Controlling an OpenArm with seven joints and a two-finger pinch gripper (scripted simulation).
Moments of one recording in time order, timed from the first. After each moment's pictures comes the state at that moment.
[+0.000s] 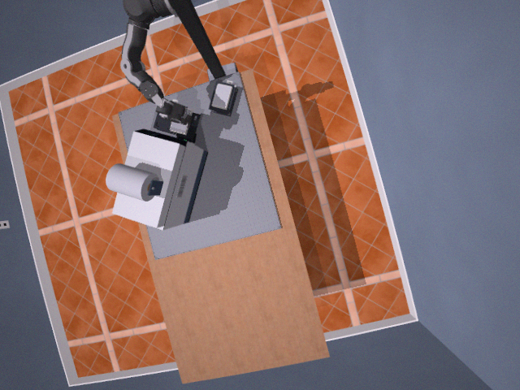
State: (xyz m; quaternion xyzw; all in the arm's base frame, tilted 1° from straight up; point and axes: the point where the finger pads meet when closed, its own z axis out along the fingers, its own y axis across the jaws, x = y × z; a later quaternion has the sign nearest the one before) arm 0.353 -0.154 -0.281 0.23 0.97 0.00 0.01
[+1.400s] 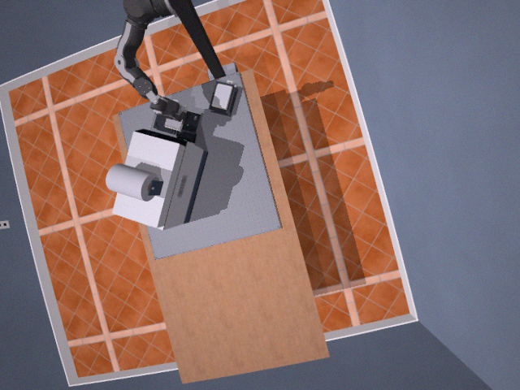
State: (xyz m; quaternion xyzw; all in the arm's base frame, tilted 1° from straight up) arm 0.327 -0.180 -0.289 0.24 0.97 0.00 0.01
